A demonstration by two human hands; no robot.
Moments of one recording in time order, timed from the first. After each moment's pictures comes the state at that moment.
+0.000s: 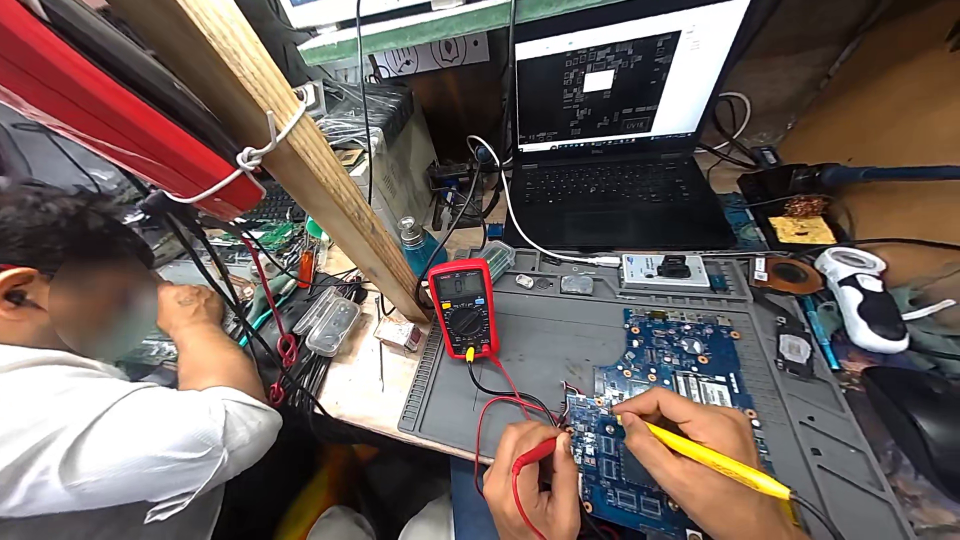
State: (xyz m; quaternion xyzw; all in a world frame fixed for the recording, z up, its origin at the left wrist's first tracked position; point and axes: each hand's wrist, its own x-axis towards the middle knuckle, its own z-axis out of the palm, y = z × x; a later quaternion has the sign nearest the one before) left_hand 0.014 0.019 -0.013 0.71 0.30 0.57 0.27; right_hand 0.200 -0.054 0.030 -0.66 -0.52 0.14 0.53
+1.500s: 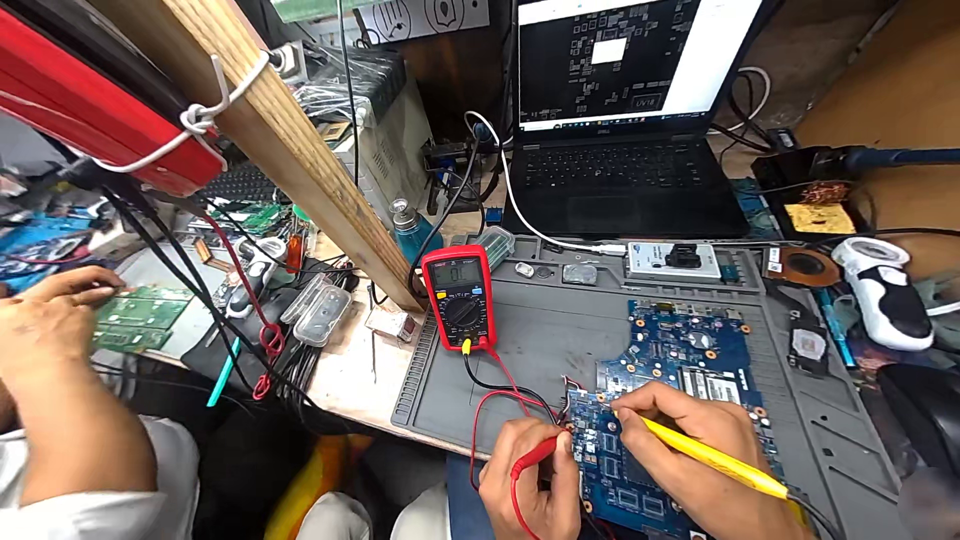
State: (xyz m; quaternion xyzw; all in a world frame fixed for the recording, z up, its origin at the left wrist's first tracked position) left_hand 0.013 0.018 -0.012 0.71 0.30 0.57 0.28; right_hand 0.201 -0.052 0.032 -0.68 -0.52 0.16 0.49
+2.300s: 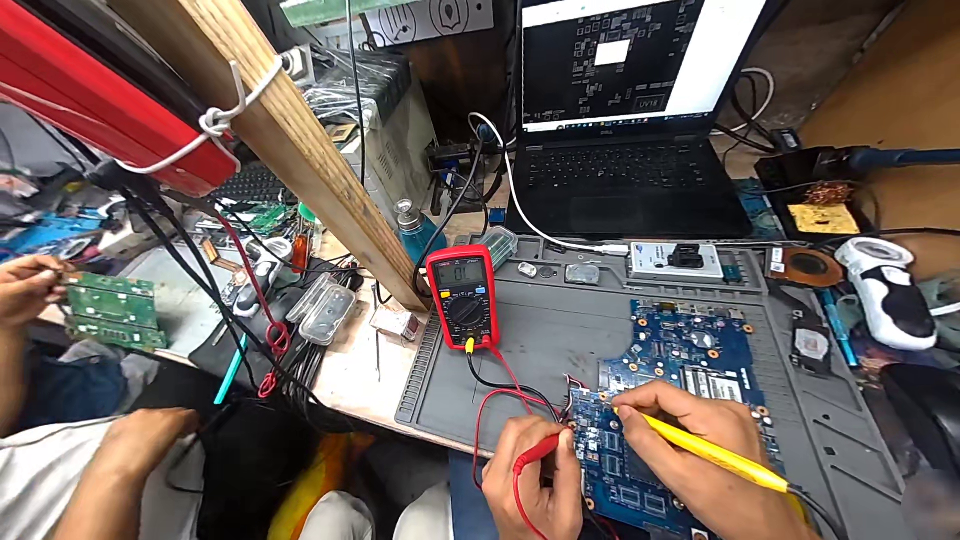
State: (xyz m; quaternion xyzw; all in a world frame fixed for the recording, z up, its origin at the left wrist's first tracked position) left_hand 0.015 0.018 -0.010 0.71 0.30 0.57 0.28; right_hand 0.201 -0.051 0.032 -0.67 -0.52 0.16 0.50
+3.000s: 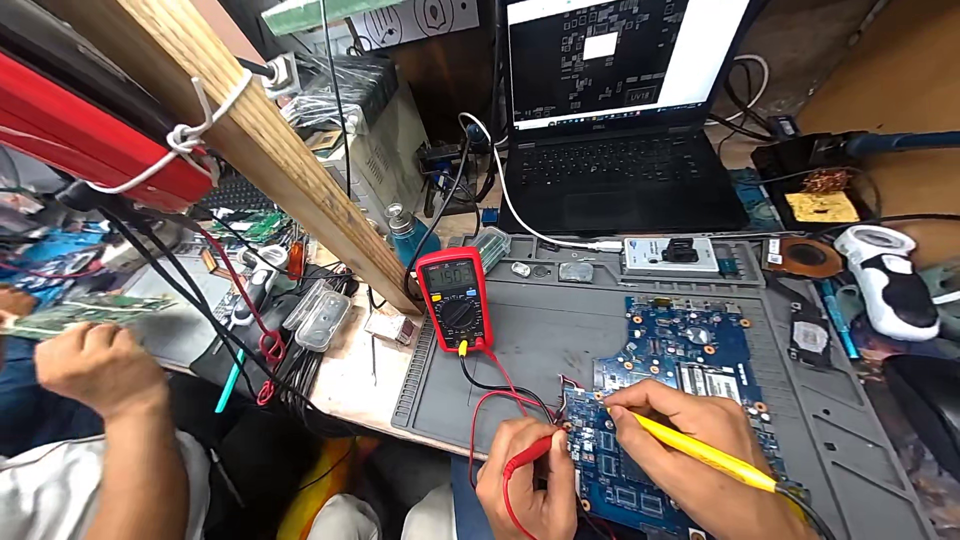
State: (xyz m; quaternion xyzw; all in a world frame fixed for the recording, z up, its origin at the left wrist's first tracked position) left_hand 0.011 0.019 -0.011 0.72 0.30 0.57 0.26; right_hand 0.200 -0.051 0.032 -0.68 -0.53 0.16 0.49
